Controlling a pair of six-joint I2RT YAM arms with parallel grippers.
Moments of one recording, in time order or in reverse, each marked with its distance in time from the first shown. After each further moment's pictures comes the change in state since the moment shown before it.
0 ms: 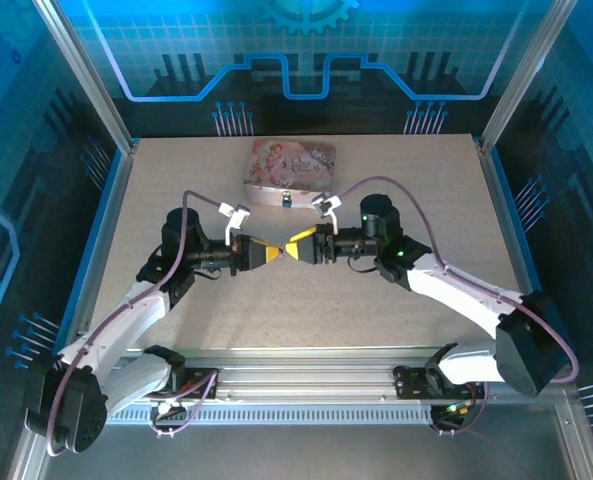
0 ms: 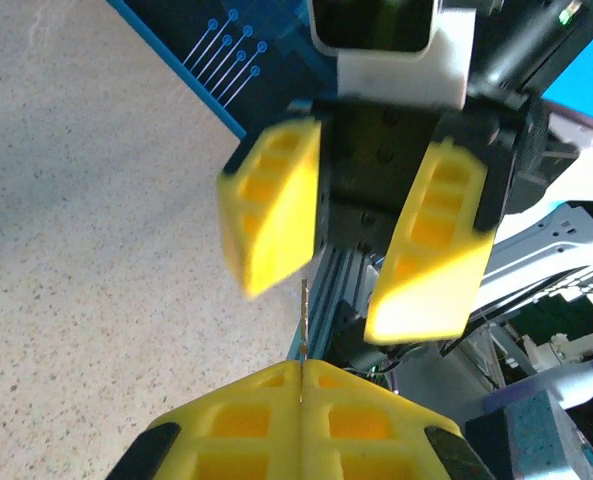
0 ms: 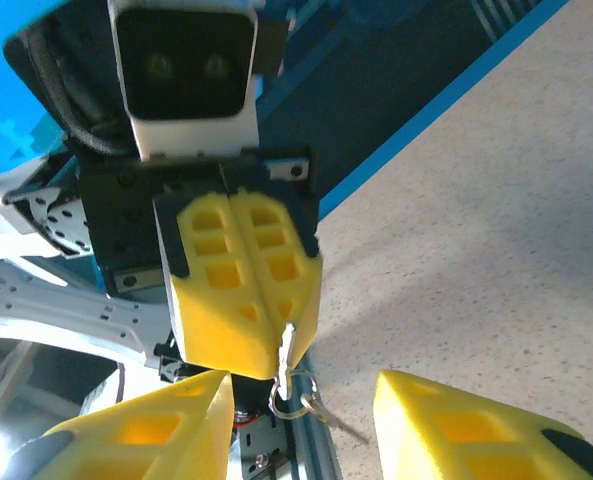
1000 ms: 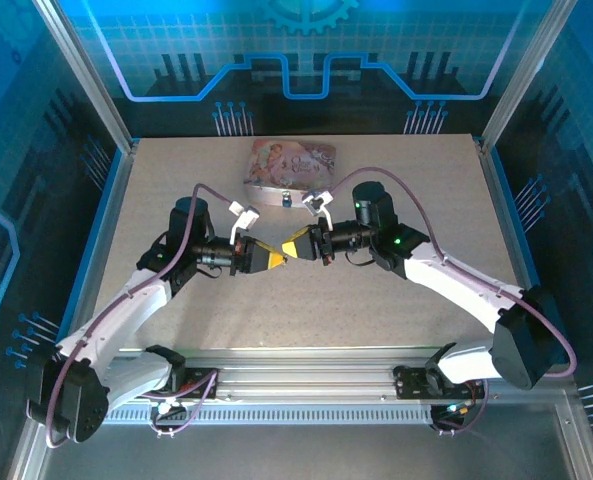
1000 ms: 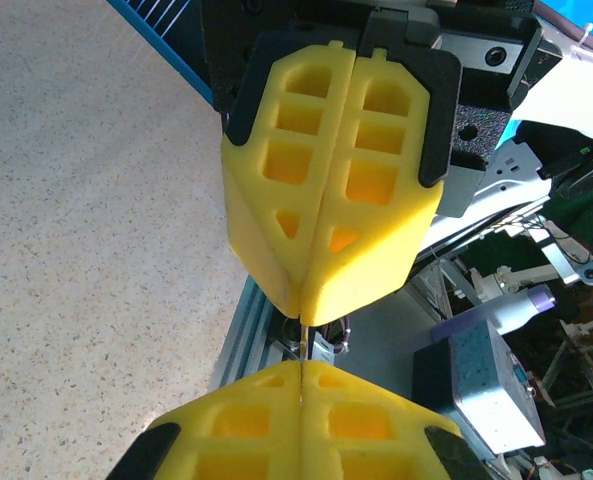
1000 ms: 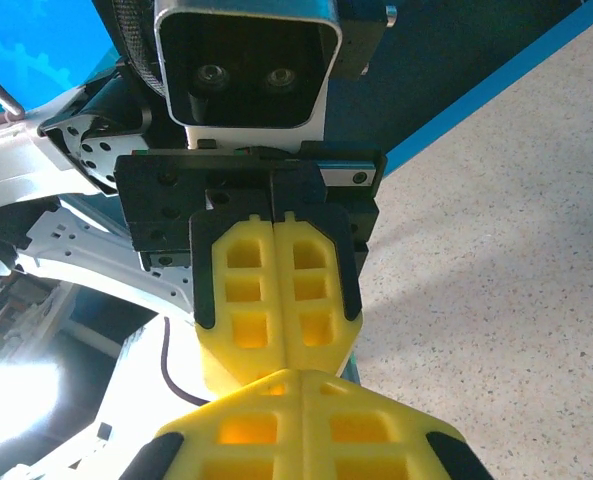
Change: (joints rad) left arm -0.027 0.055 0.132 -0.240 0.134 0.124; right arm 0.022 0.056 0.137 -0.158 -0.138 -0.094
